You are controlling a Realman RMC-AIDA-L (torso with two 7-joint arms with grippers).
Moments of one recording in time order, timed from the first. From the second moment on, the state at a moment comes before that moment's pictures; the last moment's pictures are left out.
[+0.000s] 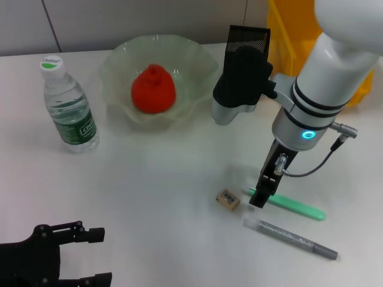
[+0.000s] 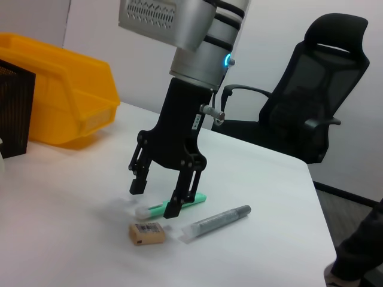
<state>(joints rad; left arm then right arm) -0.33 -2.04 0.71 0.69 2.12 1.89 -1.18 0.84 2.09 -1.62 -1.02 -2.64 -1.51 2.55</state>
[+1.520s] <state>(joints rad) -0.33 -2.04 0.71 0.69 2.12 1.88 -1.18 0.84 2.09 -1.71 -0.99 -2.62 -1.45 2.56</state>
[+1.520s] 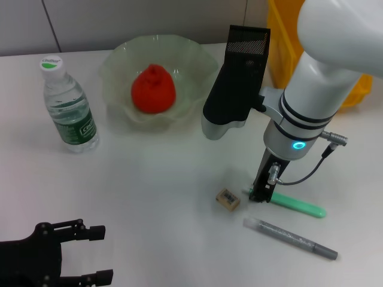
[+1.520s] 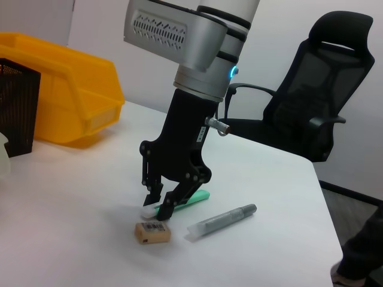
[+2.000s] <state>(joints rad) -0.33 -2.04 0.71 0.68 2.12 1.88 -1.18 0.77 2.08 -1.32 -1.32 -2.68 -1.62 2.47</state>
